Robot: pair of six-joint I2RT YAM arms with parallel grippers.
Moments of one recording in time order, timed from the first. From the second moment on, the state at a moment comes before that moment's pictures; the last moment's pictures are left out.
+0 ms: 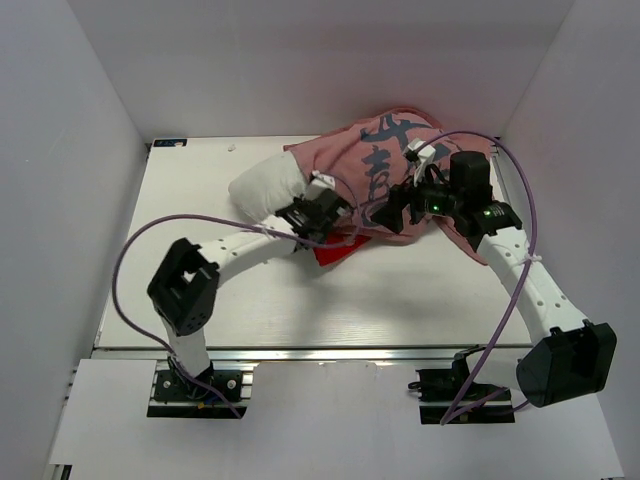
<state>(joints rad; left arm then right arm) -0.84 1.82 1.36 -0.53 -0.82 -0.31 0.29 1.25 1.16 -0.38 -0.70 -0.12</state>
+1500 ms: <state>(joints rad) -0.32 1.14 0.56 0.47 -0.05 -1.99 0.62 1.33 1.04 -0.20 -0.39 0.07</state>
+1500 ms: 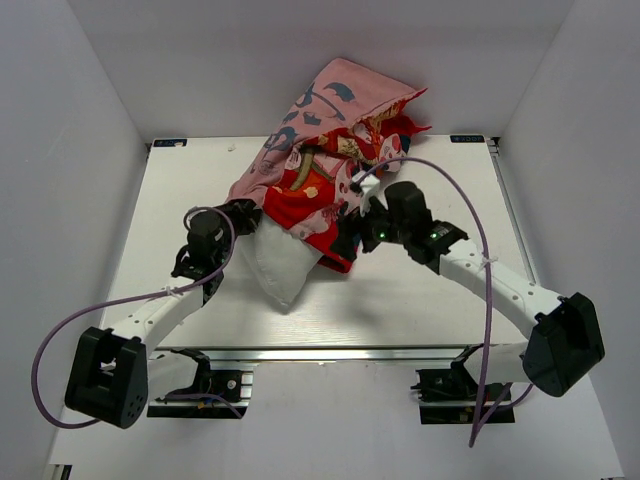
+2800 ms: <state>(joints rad) -0.27 1.44 1.00 0.50 0.09 -1.94 0.79 1.23 0.80 0.07 0.01 0.10</state>
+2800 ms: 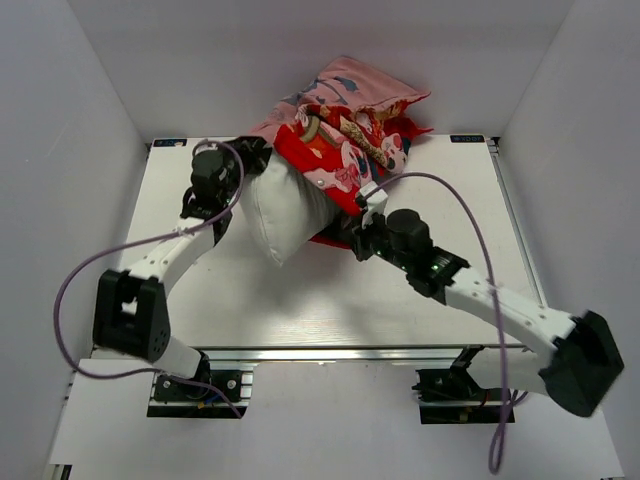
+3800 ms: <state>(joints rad) -0.40 1.83 1.58 0.35 0.16 -1.62 0.55 1.87 2.23 -0.40 -0.37 0.42</state>
